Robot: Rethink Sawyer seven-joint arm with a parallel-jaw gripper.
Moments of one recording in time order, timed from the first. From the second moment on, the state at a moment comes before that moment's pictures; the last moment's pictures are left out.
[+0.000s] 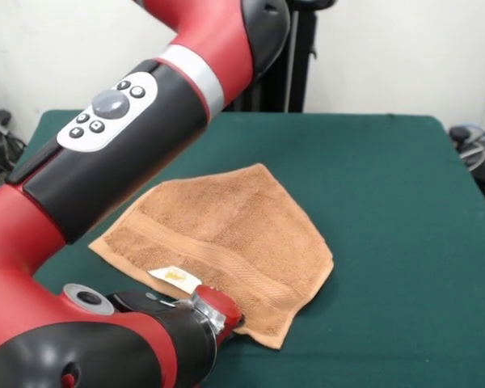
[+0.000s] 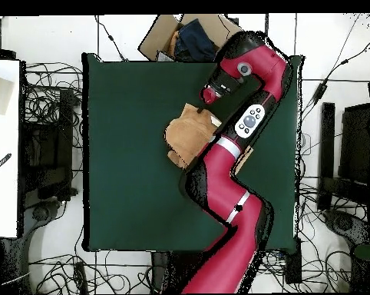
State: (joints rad) arm -0.73 0.41 2.75 0.17 -2.80 2.23 0.26
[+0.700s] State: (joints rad) arm -0.69 0.29 2.53 0.26 -2.60 2.25 0.29
